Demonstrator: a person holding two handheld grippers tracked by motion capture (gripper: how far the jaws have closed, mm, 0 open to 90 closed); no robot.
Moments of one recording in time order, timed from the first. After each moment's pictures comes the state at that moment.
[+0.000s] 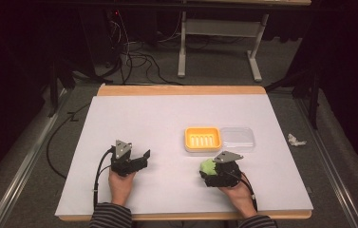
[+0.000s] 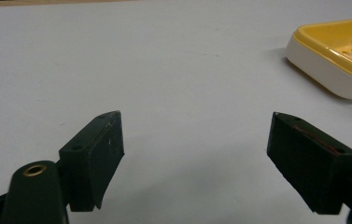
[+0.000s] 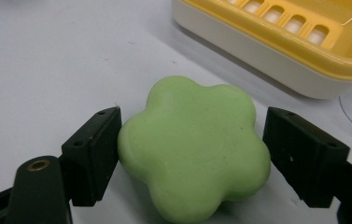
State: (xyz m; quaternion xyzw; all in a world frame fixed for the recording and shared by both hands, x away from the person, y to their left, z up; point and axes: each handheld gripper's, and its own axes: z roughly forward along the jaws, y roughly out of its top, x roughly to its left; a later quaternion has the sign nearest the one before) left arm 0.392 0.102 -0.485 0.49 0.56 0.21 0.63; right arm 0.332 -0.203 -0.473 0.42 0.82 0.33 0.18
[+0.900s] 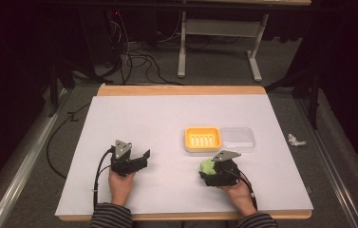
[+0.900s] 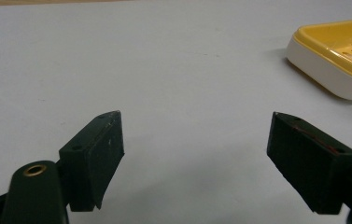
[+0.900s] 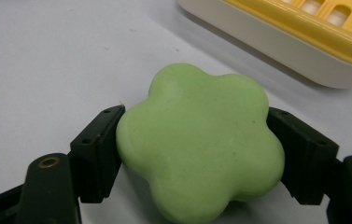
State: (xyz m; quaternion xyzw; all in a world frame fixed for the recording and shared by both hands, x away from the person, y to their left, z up) left arm 0.392 0.103 -0.485 0.49 0.57 0.21 0.63; right arm 0.338 -0.203 -0.476 0.43 0.83 0.33 0.15
